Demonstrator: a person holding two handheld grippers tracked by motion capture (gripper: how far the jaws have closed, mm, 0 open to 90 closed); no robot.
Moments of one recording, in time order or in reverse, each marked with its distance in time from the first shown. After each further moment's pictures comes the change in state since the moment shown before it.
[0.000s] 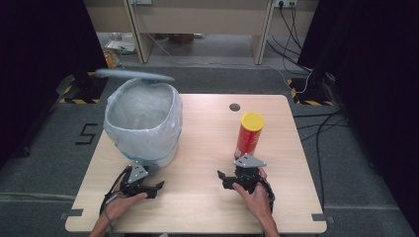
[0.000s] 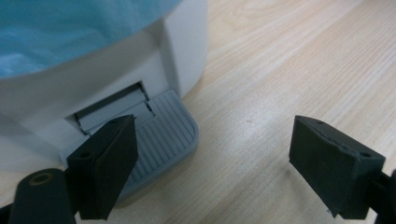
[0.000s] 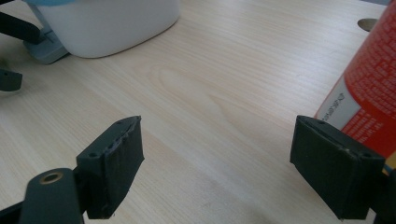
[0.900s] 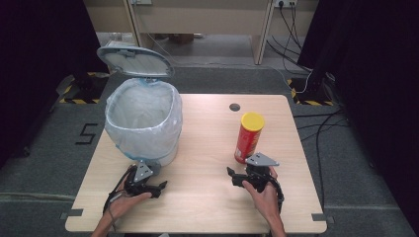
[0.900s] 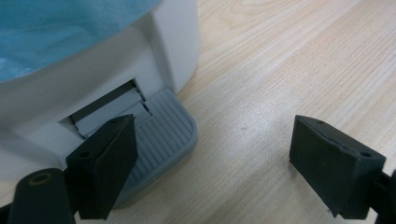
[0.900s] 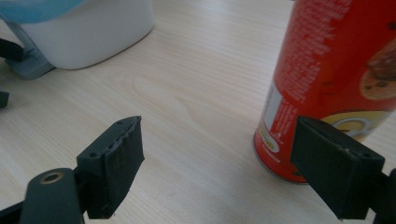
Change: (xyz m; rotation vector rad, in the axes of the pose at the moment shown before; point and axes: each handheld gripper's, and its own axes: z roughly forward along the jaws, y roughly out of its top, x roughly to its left) left arm -0.009 0.008 0.007 0.032 0.024 0.017; right arm -0.021 -0.003 -0.018 -0.036 -0.050 0.048
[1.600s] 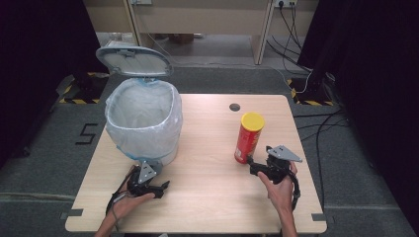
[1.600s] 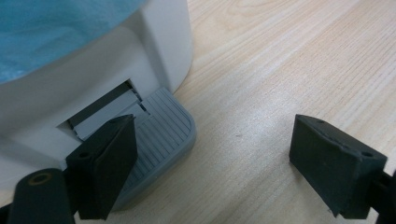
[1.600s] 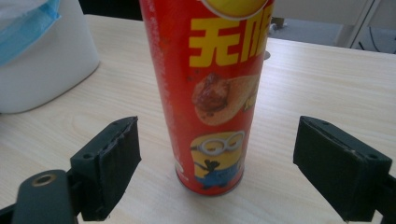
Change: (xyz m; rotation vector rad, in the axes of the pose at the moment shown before) left arm -0.007 0.002 0.004 0.001 0.023 0.030; right arm -0.047 0.006 -0.023 -0.112 -0.123 0.084
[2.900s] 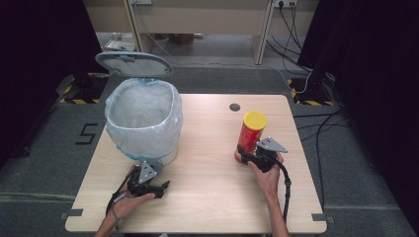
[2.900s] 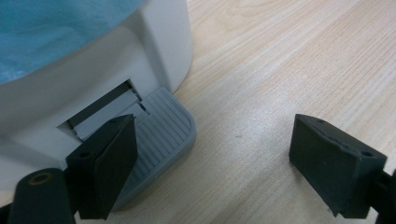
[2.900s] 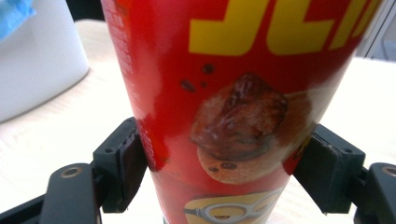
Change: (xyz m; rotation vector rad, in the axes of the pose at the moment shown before) left arm -0.001 0.000 0.001 -0.003 0.002 -0.003; right arm -0.006 -0.005 0.058 -0.054 0.025 -0.033
